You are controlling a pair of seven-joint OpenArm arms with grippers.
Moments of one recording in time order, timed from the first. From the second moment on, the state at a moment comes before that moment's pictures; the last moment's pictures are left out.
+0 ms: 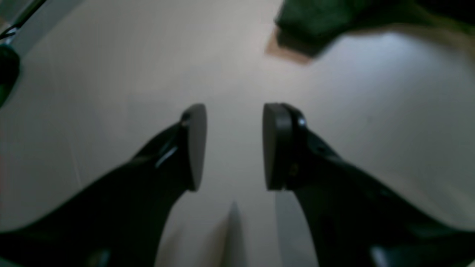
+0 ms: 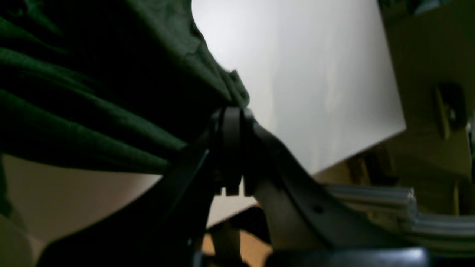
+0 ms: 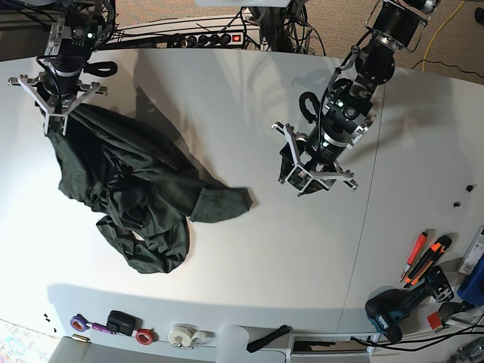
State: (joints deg) left arm 0.3 -15.2 25.9 96.3 1.7 -7.0 26.9; right arm -30.7 15.1 18.7 129.2 -18.4 -3.1 -58.1
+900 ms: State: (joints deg) left arm 0.2 -15.2 25.9 96.3 -1.4 -10.9 26.0; right arm -30.8 15.1 18.7 129.3 -1.6 8.1 -61.1
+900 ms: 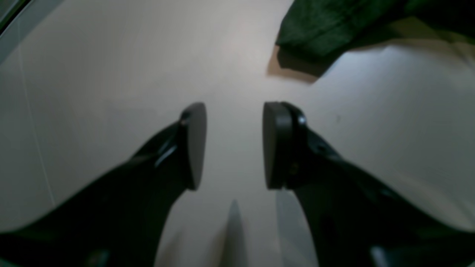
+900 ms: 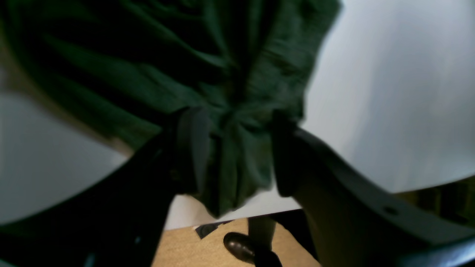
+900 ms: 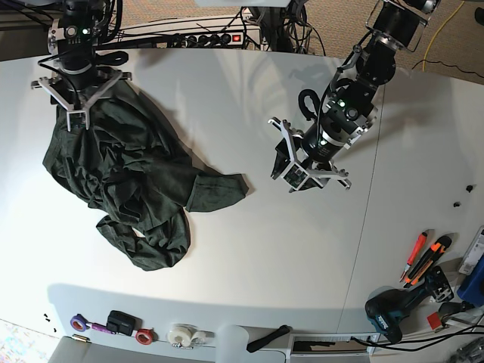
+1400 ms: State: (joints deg) left arm 0.2 -15.2 25.9 96.3 -1.4 -10.9 26.1; right arm -14.5 14.8 19.0 113.4 -1.6 -2.5 -55.5
